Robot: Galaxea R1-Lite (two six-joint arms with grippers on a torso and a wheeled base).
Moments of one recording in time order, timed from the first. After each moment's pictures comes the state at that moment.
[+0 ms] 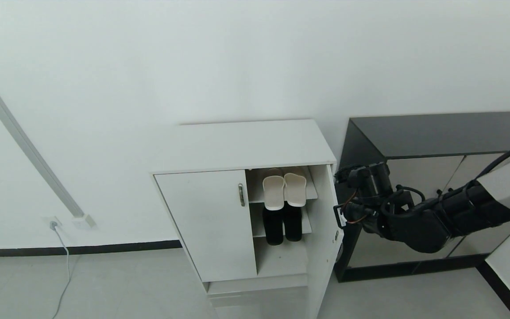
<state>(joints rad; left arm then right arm) 0.00 0.00 0.00 0.00 0.01 -0.10 0.53 2.06 -1.08 -0.42 -0.39 0.03</state>
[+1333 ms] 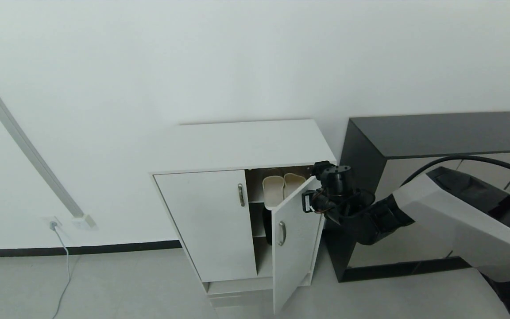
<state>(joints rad) 0.00 0.00 0.00 0.00 0.01 -0.10 0.52 2.42 -1.45 -0.66 -0.20 0.10</state>
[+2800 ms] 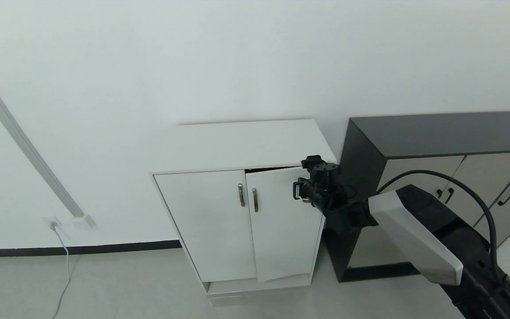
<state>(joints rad) 0.00 0.00 0.00 0.00 0.01 -0.09 0.49 2.68 -1.92 -0.62 -0.20 0.10</state>
